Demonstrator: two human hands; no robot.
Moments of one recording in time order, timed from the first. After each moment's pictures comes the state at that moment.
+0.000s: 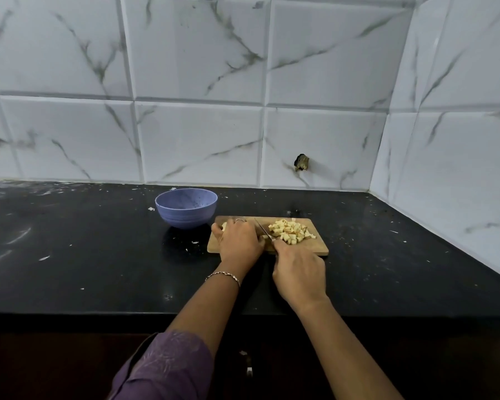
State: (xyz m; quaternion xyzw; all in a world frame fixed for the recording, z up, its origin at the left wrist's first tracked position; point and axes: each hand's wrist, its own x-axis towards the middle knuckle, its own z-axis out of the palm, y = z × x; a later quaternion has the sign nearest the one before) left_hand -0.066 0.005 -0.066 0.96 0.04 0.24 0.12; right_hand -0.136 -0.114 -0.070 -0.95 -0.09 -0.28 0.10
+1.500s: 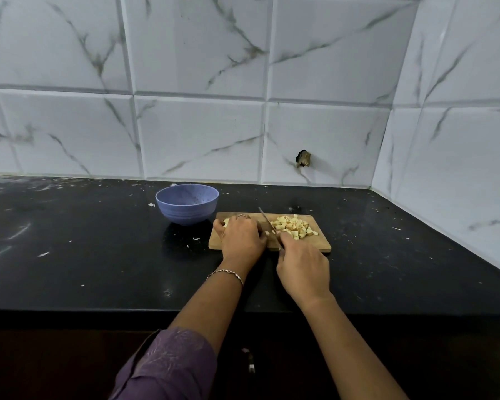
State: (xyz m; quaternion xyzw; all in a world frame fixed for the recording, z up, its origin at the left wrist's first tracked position) left_hand -0.063 0.005 -0.072 0.96 0.03 0.26 0.14; right_hand -0.134 -0.114 -0.072 -0.94 -0.07 -0.29 0.16
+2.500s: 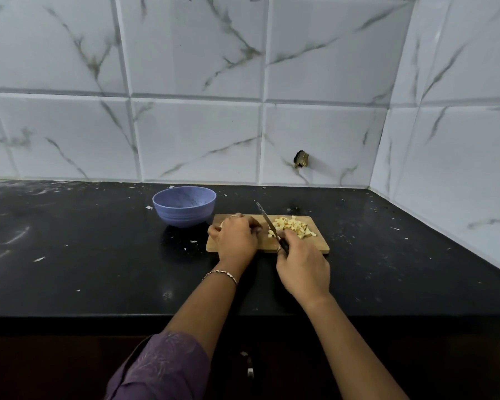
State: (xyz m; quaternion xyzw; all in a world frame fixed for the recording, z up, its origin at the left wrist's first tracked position) left_hand -0.064 0.008 -0.066 0.93 0.05 0.25 0.24; right_hand -0.133 -0.116 -0.068 -0.93 -0.04 -0.27 0.23
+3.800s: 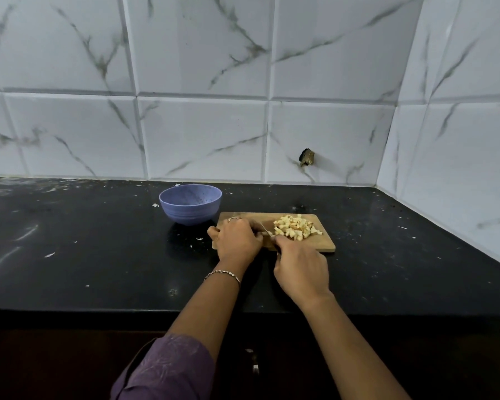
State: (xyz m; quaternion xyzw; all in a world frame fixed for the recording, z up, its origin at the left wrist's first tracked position) left_hand -0.067 0.017 -0.071 0.95 0.08 0.24 0.20; right_hand -0.140 -0.109 -0.067 -0.95 -0.09 -0.26 0.16
